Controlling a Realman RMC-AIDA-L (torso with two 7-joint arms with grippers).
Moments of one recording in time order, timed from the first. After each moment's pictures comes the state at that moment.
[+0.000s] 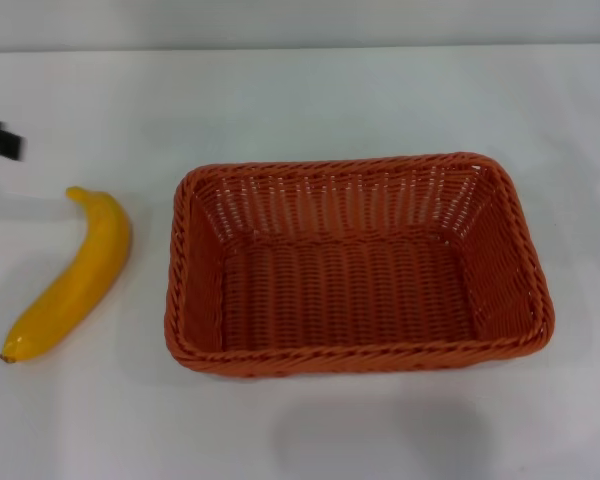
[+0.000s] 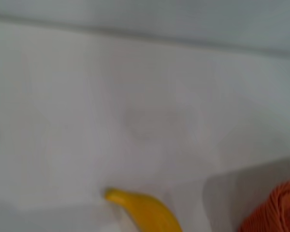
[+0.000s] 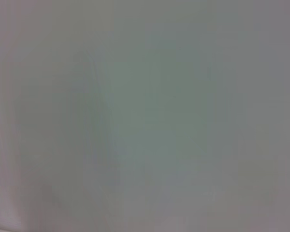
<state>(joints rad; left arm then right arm) -1.11 -1.77 2.85 -0.84 0.33 1.84 -2.12 0.41 1.98 -0.40 -0.86 -1.79 -1.38 1.51</state>
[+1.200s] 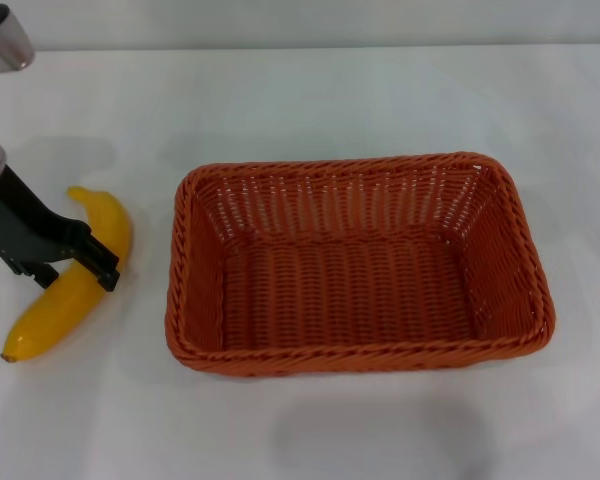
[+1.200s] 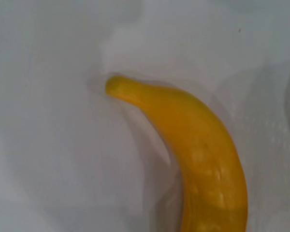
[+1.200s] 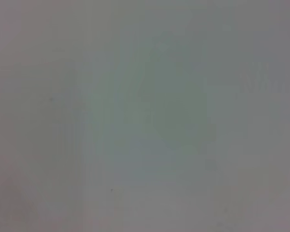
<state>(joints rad) -1.21 -1.91 2.85 -0.43 0.79 1.44 -2.49 0.45 1.98 -0.41 -0.87 -1.76 -1.27 1.42</state>
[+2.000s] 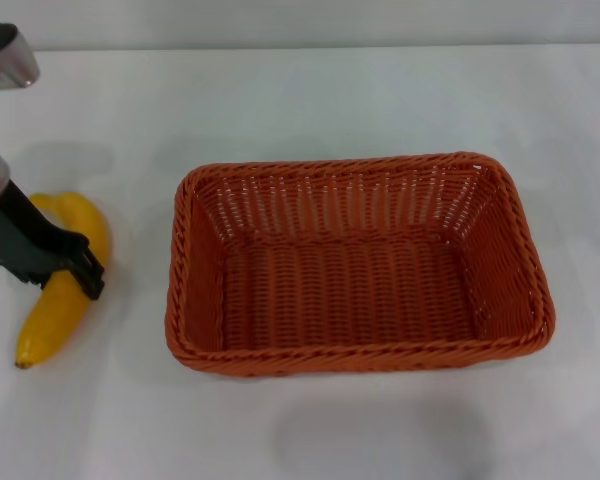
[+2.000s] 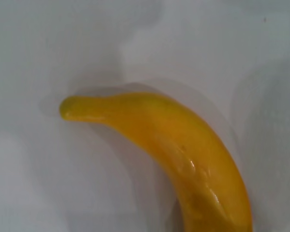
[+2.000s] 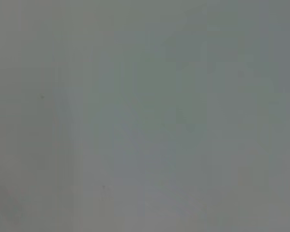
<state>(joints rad) -1.20 -1.92 2.85 -0.39 0.83 1.38 -2.51 0.44 1.98 -0.40 -0.87 -1.76 -1.25 1.42</state>
